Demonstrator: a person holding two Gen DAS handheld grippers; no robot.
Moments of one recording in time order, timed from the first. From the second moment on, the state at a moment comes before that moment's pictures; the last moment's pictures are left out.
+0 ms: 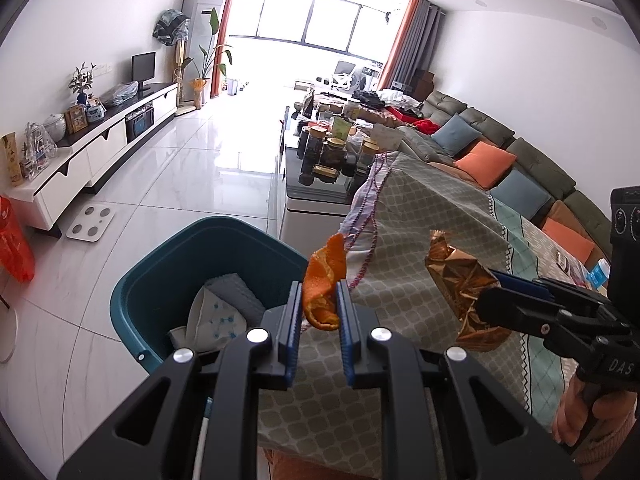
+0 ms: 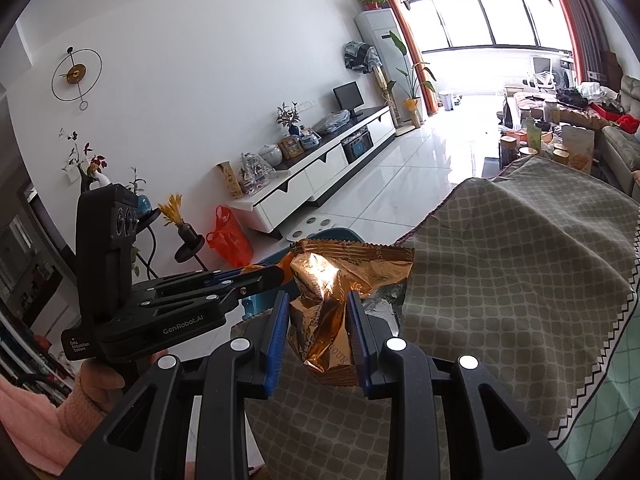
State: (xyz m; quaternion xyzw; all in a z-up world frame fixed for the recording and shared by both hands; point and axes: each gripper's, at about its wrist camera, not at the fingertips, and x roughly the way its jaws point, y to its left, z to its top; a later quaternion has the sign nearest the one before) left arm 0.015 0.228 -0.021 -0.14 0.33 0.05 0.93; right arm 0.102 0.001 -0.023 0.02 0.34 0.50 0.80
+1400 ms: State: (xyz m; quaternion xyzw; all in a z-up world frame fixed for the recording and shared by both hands) left arm 0.009 0.256 -0.023 -0.15 0.33 0.08 0.93; right arm 0.101 0.042 -0.025 0.01 0.34 0.52 0.78
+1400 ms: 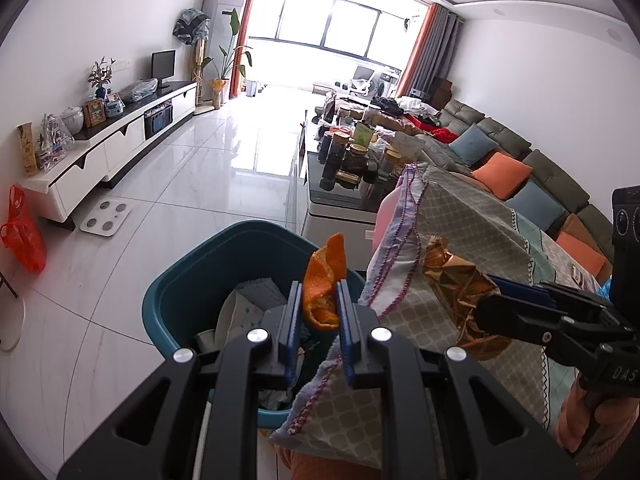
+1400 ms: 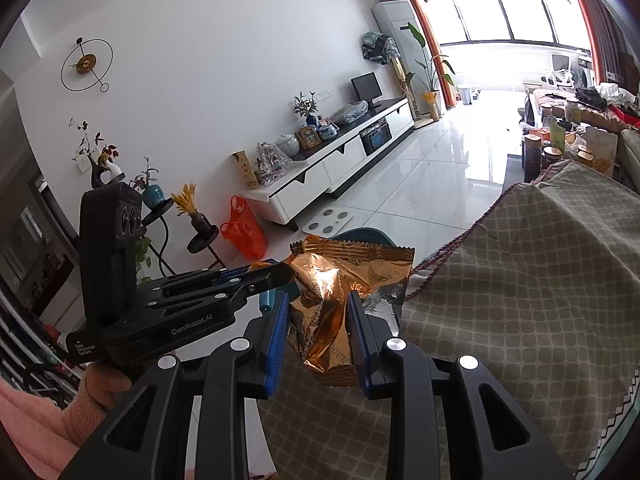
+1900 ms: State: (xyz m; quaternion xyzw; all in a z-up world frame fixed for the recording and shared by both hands) left arm 0.008 0.262 -0.023 -0.15 0.33 0.08 0.93; right arm 0.100 0.052 -0.025 0.01 0.35 0.53 0.78
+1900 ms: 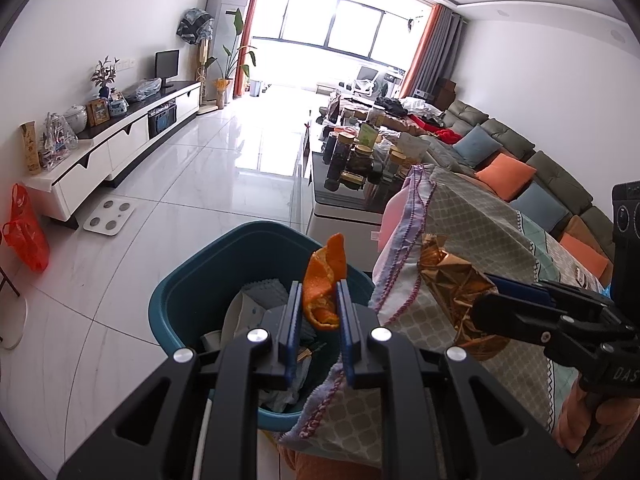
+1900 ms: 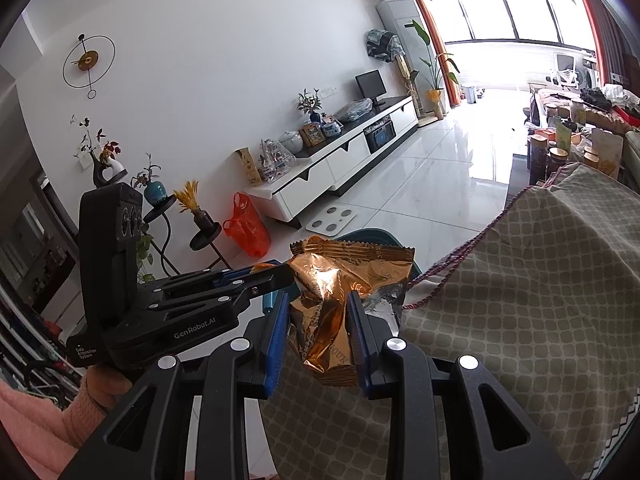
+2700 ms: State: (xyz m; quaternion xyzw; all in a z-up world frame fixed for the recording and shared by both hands) left arm 0.025 0.280 -0.042 -0.16 0.35 0.10 0.92; right arm 0.126 0.099 -0.039 0.02 0.39 0.54 0.74
